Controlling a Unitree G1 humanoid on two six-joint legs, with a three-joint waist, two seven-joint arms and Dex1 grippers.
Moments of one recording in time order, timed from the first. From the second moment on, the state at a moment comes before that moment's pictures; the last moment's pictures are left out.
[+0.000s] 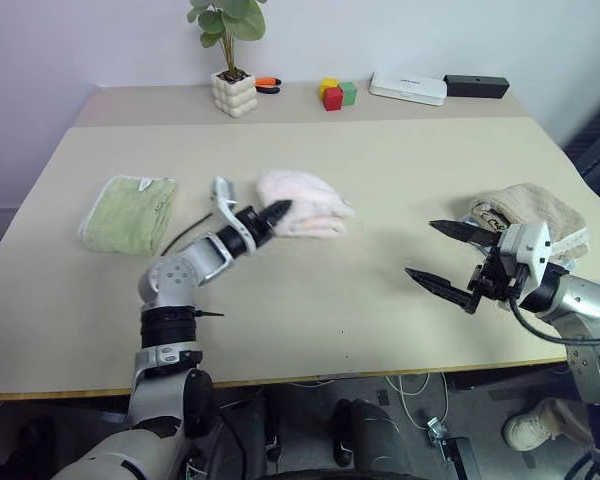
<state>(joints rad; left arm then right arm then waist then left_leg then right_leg) -0.65 0.12 0.39 0.24 -0.84 0.88 -0.38 -0.09 -0.72 -0.25 -0.22 0.58 0.21 1.01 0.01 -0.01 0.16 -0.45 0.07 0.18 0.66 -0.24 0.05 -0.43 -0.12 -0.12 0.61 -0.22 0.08</state>
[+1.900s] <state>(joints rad) -0.13 0.24 0.69 -0.09 -1.11 0.53 -0.30 -0.35 -0.67 -0.12 -0.06 0.51 0.22 1.06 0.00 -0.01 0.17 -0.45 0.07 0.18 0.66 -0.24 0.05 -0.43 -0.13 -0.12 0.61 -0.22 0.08</state>
